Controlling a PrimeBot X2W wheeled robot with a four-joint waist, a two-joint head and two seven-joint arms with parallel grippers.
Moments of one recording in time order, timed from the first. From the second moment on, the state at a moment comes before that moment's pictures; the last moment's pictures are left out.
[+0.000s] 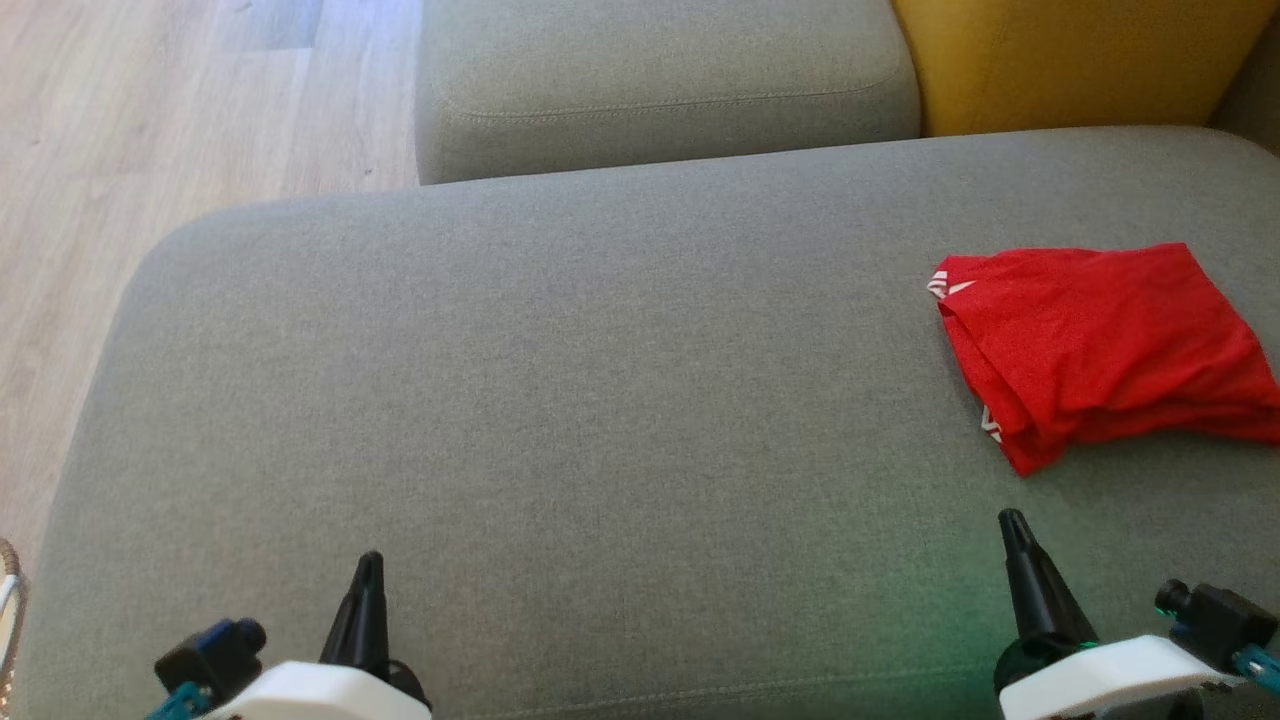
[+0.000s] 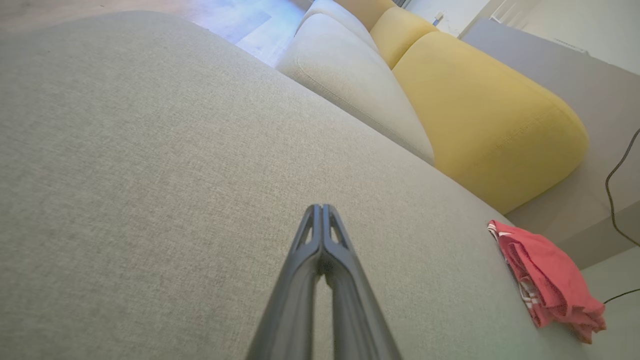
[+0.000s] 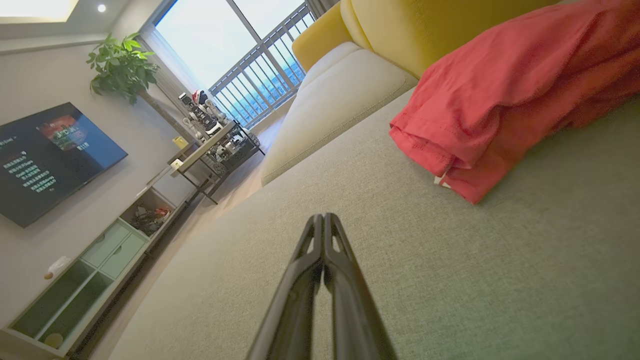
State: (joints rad) left arm 0.16 0.07 -0.19 0.16 -0.67 0.03 -0.15; right arm 0.13 -0.04 -0.03 0.20 0.65 0.13 -0.15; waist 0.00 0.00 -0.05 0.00
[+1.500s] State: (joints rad) left arm 0.06 0.07 -0.08 0.22 -1.20 -0.05 -0.03; right arm 0.03 -0.05 -0.06 0.24 1.18 0.13 -0.03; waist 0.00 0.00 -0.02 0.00
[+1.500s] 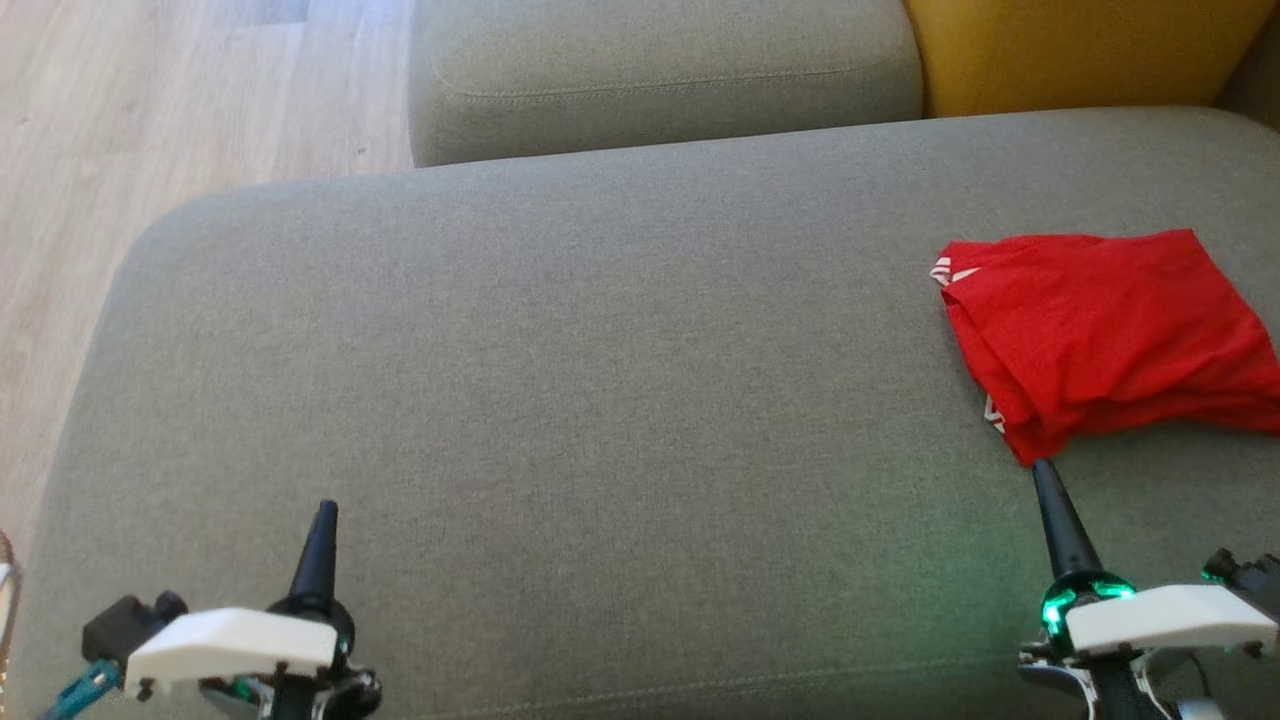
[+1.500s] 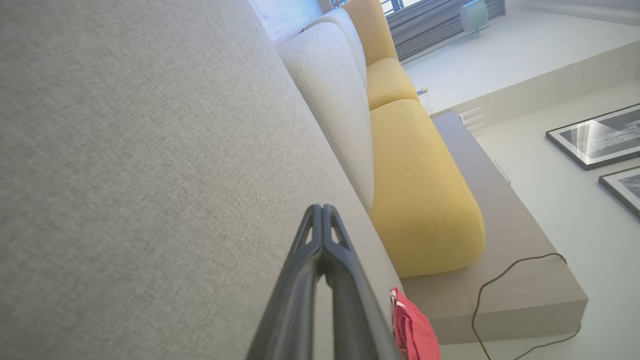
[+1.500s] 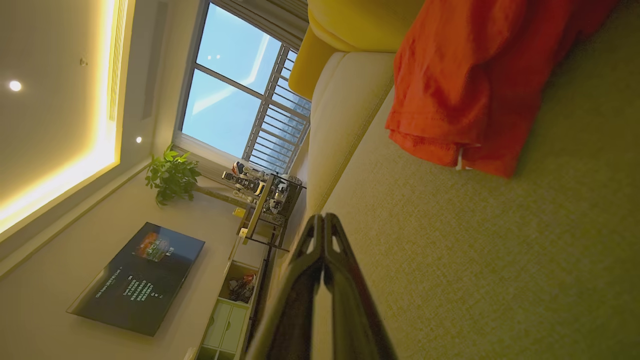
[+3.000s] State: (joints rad) left arm -0.05 0.07 0.04 0.27 -1.64 -0.12 0.08; right arm -0.05 -0.06 -0.10 0.28 1.63 0.13 0.08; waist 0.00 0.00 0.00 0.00
